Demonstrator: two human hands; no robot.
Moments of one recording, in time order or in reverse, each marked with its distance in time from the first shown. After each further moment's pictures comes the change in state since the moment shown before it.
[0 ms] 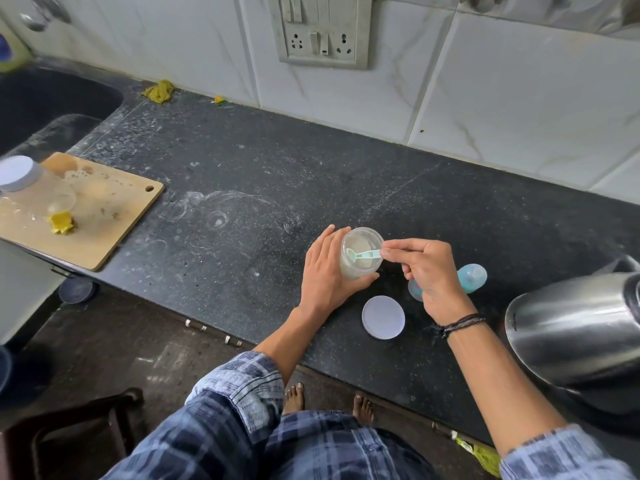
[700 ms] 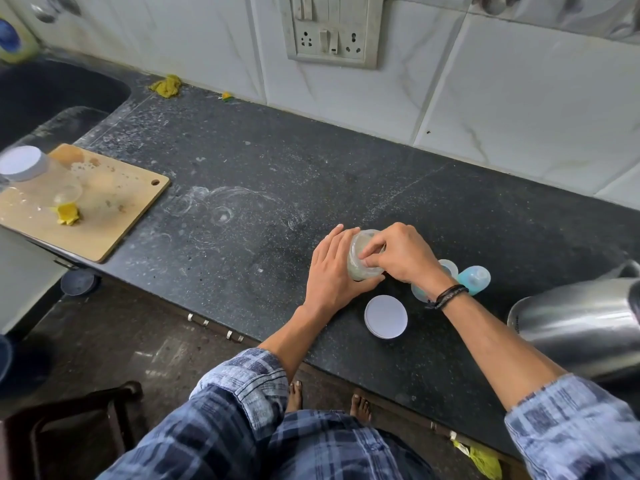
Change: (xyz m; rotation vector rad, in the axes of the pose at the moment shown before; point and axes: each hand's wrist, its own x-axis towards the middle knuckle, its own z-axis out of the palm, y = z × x) left_hand -0.004 0.005 0.002 0.003 0.038 0.054; right_hand 0.019 -0.022 0.027 -0.932 -0.265 -0.390
